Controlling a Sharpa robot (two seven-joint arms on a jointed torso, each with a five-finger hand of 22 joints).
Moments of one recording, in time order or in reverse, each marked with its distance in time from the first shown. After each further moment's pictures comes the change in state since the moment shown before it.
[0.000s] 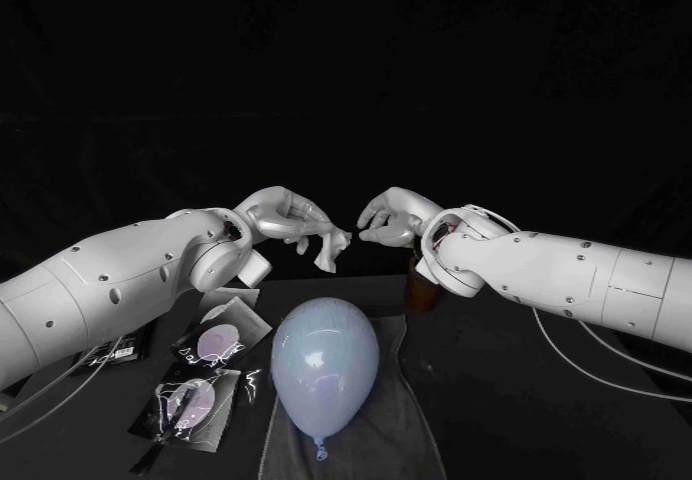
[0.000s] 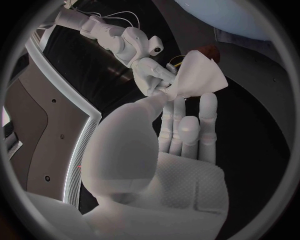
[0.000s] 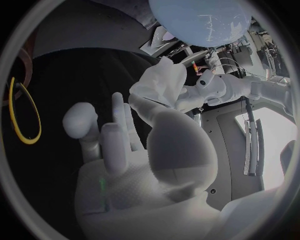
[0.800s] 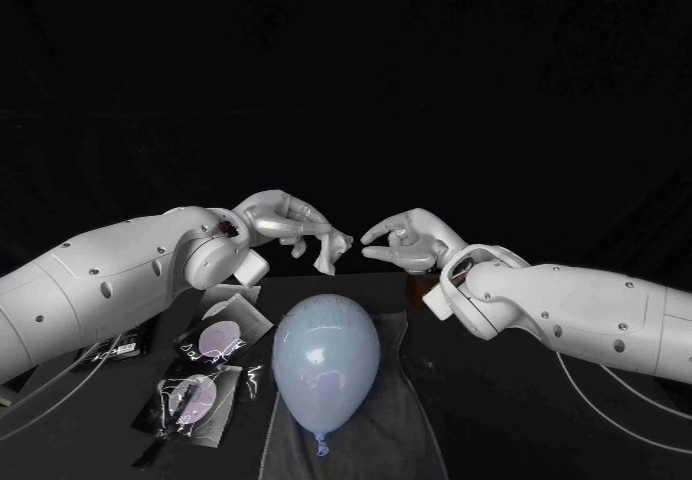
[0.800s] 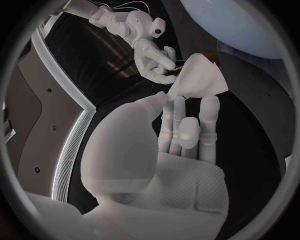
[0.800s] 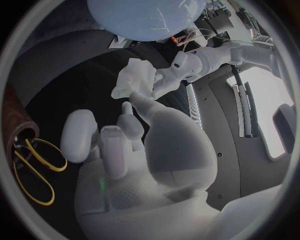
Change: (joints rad) left arm 0.000 -0.021 -0.001 0.021 0.076 0.039 -0.073; left_hand -0.005 -0.005 0.008 0.000 0.003 0.004 0.004 -0.006 0.009 0.009 -0.002 -0.010 -0.005 0.041 -0.002 0.015 0.083 -0.001 0.042 -0.003 0.037 0.056; right arm -0.086 -0.148 -0.003 0.215 0.346 -0.132 0.219; right_hand 0.061 -0.005 -0.093 0.050 0.001 0.085 -0.015 -0.059 -0.042 0.171 -0.028 0.963 0.959 -0.001 -0.019 0.076 0.090 -0.009 0.113 -0.014 0.209 0.090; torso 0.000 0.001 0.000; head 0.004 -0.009
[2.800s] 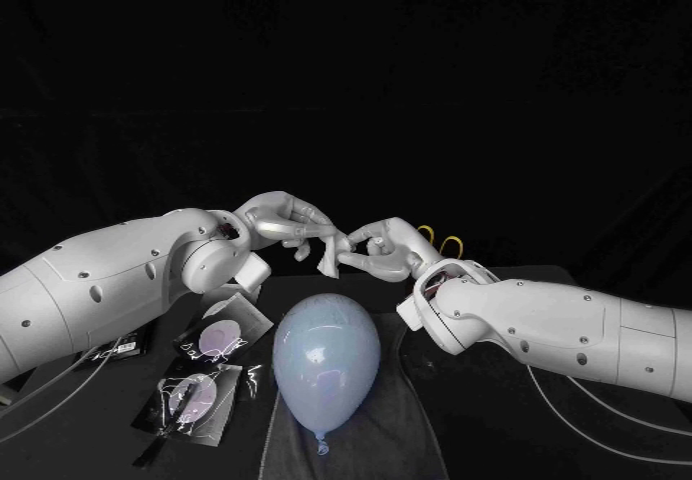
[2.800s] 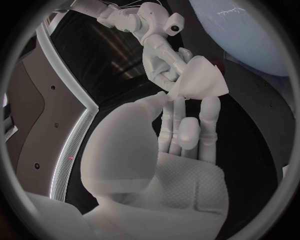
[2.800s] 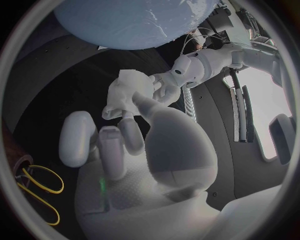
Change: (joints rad) left arm 0.000 -0.031 -0.001 0.072 0.029 0.000 0.001; left_hand 0.004 -0.004 0.002 -0.003 0.000 -0.002 0.001 0.000 0.014 0.003 0.004 0.000 -0.001 0.007 0.000 0.004 0.008 -0.008 0.007 0.000 0.009 0.010; right arm -0.047 0.095 0.000 -0.014 -0.012 -0.121 0.025; right_hand -0.006 -0.005 -0.038 0.044 0.000 0.010 0.005 -0.005 0.005 0.056 0.010 0.100 0.162 -0.002 0.016 0.021 0.000 -0.015 0.011 0.009 0.027 -0.001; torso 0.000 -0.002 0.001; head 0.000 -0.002
